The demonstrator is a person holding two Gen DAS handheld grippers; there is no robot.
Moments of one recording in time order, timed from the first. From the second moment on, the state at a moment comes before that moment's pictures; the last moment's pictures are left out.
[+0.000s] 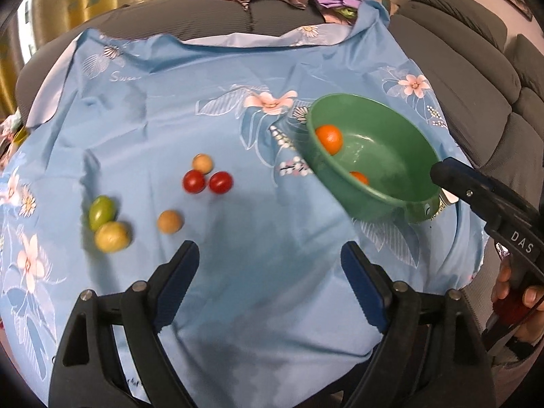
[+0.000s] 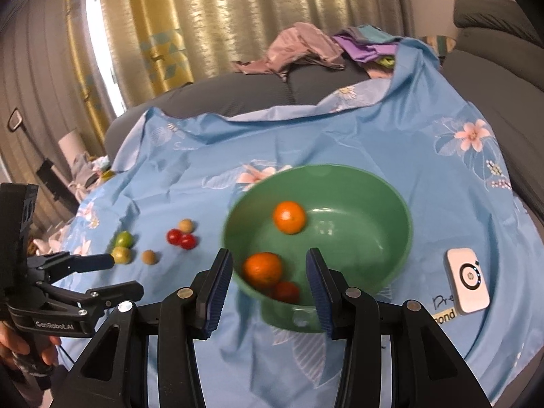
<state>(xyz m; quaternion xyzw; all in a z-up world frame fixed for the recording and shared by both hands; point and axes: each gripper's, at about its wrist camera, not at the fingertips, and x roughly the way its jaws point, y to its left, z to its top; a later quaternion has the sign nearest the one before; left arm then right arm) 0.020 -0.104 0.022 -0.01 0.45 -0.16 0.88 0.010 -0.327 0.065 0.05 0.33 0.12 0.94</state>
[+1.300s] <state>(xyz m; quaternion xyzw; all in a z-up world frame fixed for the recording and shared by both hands) 0.006 -0.011 0.001 -0.08 0.46 -0.12 0.88 0.016 -0.212 0.054 -0.03 0.37 0.22 0.90</state>
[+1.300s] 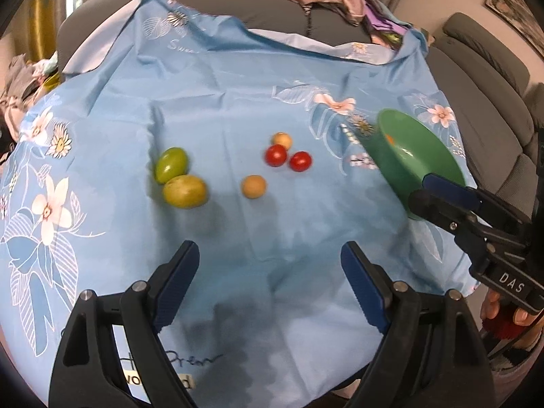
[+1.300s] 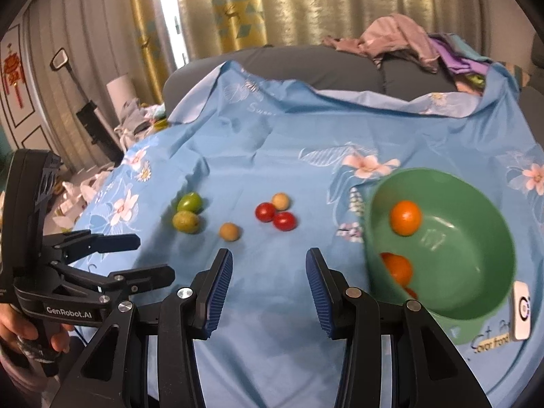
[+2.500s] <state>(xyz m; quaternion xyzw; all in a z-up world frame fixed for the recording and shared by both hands) 0.068 0.036 -0.043 -0.05 0.47 -0.07 0.88 0.074 -0.170 0.000 -0.01 0.44 0.28 0.86</state>
